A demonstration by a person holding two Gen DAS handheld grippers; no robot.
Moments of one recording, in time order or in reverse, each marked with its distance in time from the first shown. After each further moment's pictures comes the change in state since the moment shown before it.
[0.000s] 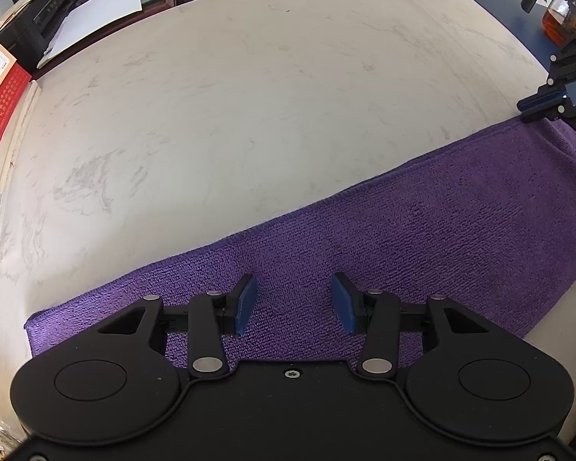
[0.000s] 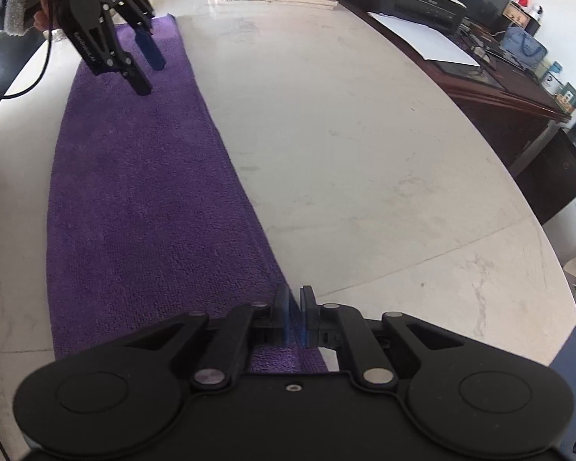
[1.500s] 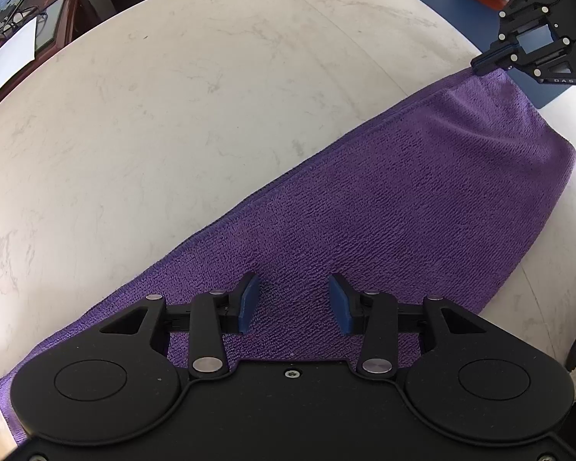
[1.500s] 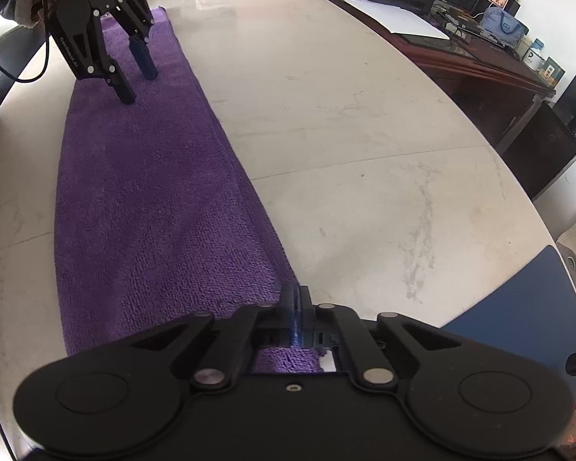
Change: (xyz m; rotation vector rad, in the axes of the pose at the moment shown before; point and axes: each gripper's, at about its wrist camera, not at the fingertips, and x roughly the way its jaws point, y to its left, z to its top) left arm 0.002 -0.086 0.029 0.202 0.047 -0.118; right arm -0.042 -0.039 -0.076 0.031 0.001 0.034
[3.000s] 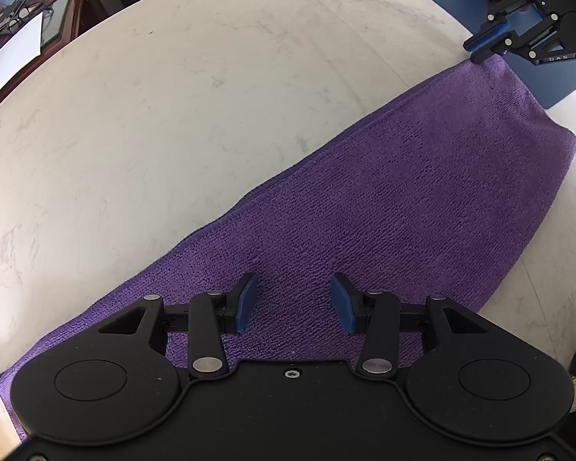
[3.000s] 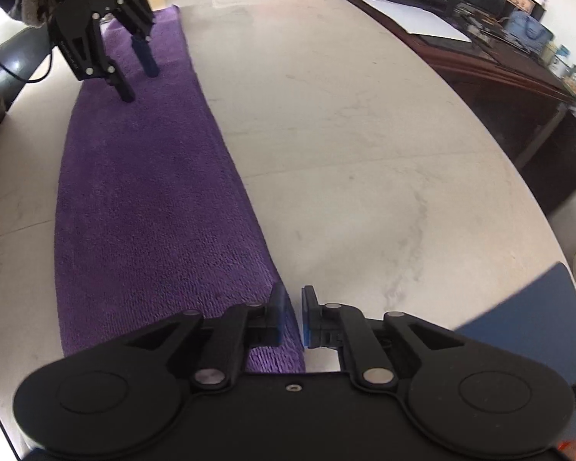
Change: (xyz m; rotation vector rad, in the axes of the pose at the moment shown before) left arm 0.005 0.000 -0.001 -0.018 0.005 0.024; right arm -0.001 -0.030 -0.001 -0.014 0.023 0.011
